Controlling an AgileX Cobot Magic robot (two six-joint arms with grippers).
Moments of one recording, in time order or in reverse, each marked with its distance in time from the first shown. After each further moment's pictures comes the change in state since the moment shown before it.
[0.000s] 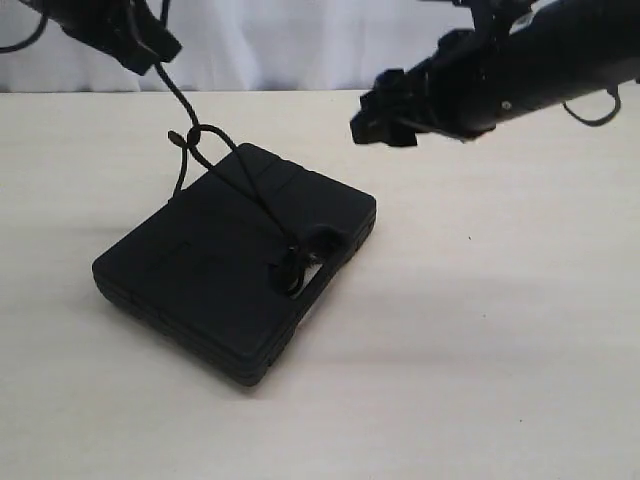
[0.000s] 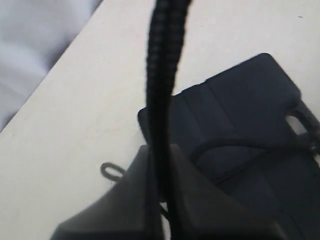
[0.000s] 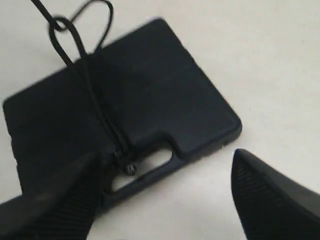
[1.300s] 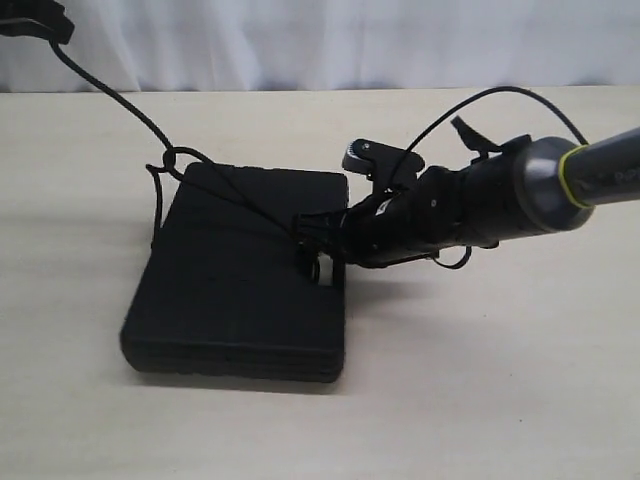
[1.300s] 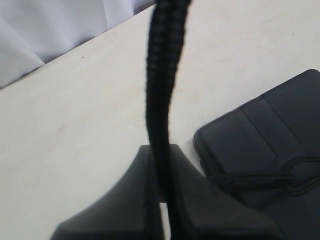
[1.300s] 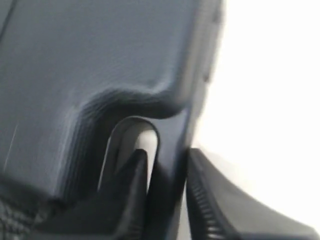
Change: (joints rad) left arm 0.229 0.000 0.000 -0.004 0.012 -0.199; right arm 0.154 0.454 0.127 0.022 -0.544 0.432
